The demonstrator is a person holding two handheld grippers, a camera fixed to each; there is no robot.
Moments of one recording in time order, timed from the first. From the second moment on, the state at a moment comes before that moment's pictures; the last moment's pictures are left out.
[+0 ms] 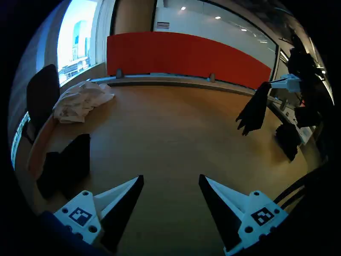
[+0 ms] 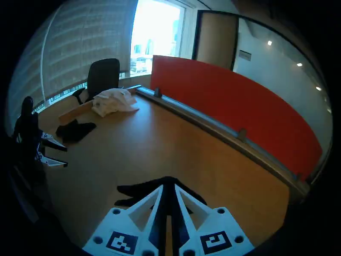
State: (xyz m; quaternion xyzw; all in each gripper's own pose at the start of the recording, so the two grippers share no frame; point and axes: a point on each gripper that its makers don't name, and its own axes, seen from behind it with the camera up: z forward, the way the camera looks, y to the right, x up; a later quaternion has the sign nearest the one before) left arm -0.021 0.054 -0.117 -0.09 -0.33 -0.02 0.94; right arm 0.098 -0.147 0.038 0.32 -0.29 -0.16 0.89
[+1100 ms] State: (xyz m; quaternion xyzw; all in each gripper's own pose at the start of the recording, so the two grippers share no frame) left arm -0.018 0.063 -0.114 -0.09 -0.34 -0.01 0.94; right arm 0.105 0.003 0.043 0.25 -0.32 -0.16 0.90
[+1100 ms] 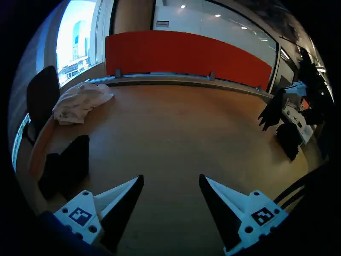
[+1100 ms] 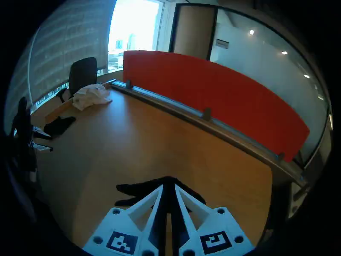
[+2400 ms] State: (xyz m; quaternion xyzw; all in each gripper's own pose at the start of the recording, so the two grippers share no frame) left arm -0.013 0.084 -0.109 -0.09 -0.35 0.01 0.93; right arm 0.121 0.176 0.043 0.14 -0.34 -0.15 0.92
